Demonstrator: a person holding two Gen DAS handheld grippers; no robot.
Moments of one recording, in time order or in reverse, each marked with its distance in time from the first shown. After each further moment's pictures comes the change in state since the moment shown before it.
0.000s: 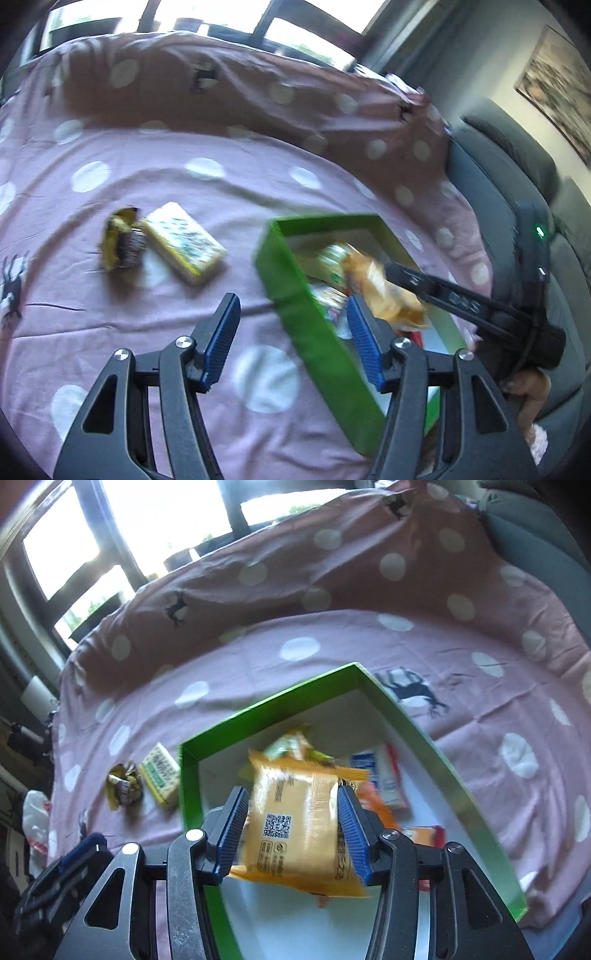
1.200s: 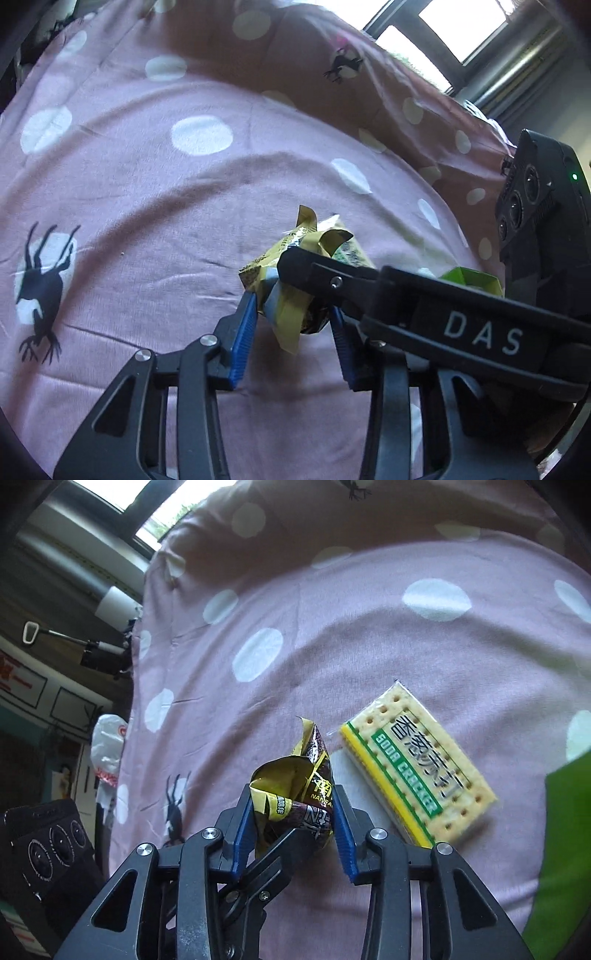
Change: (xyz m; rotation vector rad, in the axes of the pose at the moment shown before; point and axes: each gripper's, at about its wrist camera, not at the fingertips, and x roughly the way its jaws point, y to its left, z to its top) left arm 0.024 0.124 0.016 -0.214 0.013 0.139; right arm 0.143 0.196 0.001 -0.170 0.346 0.414
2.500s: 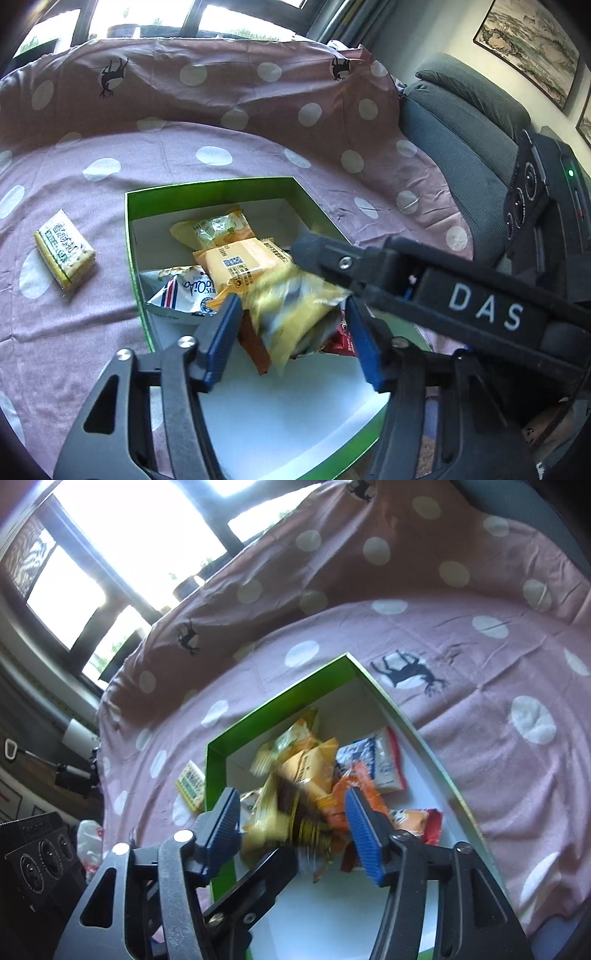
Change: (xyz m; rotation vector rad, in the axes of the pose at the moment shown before) left arm 0.009 -0.237 -0.098 0.390 0.045 -0.237; right arm -0.238 -0.163 -0.119 0.292 -0.421 -0.207
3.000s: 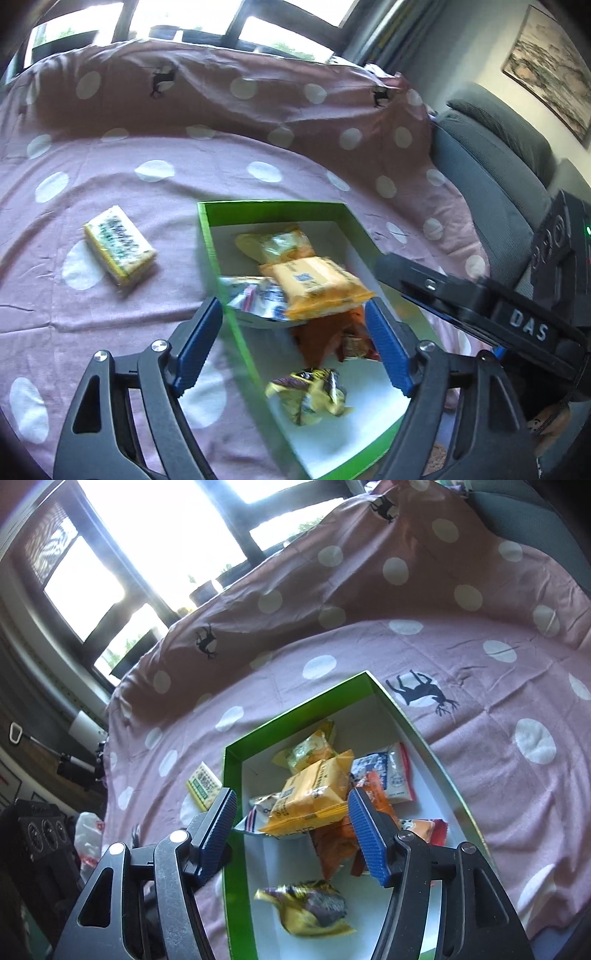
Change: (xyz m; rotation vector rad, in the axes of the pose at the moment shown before) left arm -0.035 0.047 0.002 -0.107 -0.064 0.098; right arm -0.008 0.017 -0.001 -0.074 -0.027 0.035
